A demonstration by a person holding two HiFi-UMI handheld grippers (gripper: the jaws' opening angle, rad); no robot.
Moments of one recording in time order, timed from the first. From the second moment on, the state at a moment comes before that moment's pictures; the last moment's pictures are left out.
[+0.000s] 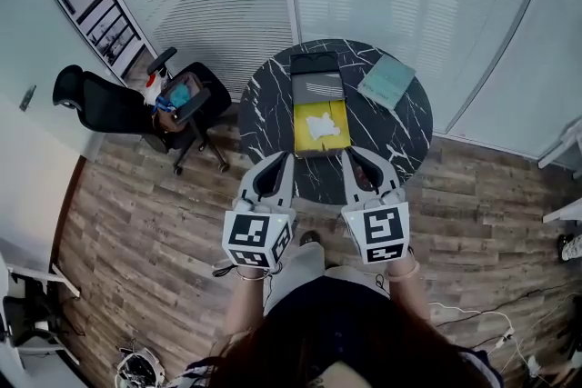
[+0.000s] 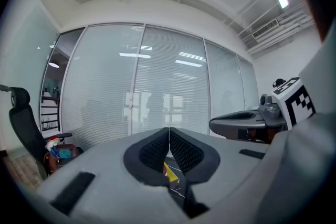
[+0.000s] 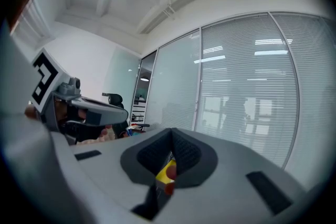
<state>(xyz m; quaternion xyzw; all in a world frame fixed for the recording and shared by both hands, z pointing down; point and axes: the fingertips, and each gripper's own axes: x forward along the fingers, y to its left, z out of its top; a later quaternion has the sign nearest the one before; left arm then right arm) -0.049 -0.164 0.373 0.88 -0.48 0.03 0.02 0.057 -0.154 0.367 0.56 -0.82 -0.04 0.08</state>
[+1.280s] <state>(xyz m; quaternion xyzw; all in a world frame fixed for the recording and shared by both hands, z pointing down) -0.038 -0.113 0.388 0.87 -0.48 0.03 0.03 0.073 -0.100 0.377 0.56 -0.82 -0.04 0.08</state>
